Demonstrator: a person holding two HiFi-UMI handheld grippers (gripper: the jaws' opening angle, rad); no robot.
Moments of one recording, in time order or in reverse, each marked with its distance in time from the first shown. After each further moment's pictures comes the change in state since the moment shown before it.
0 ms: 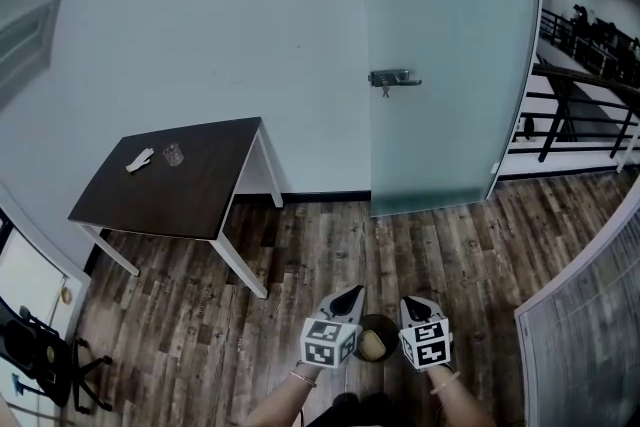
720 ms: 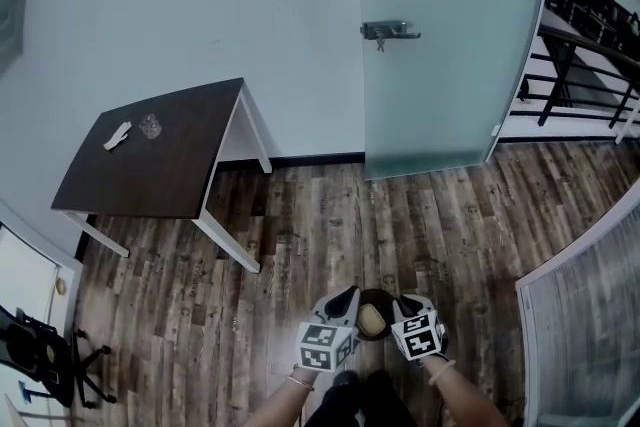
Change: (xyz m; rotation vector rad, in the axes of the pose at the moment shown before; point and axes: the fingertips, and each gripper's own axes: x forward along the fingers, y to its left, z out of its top) left arm 0.042 0.052 -0.086 -0.085 0.100 0.011; right arm 0.100 0.005 -0.111 -0.018 0.280 0.048
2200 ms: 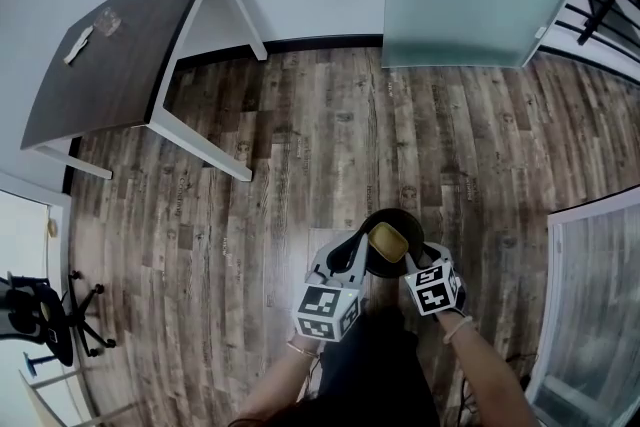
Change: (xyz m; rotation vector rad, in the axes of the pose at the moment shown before) left arm 0.134 0.135 -0.210 -0.083 0.020 0.057; right arm 0.266 -0.018 -0.196 -0.052 0.234 0.051
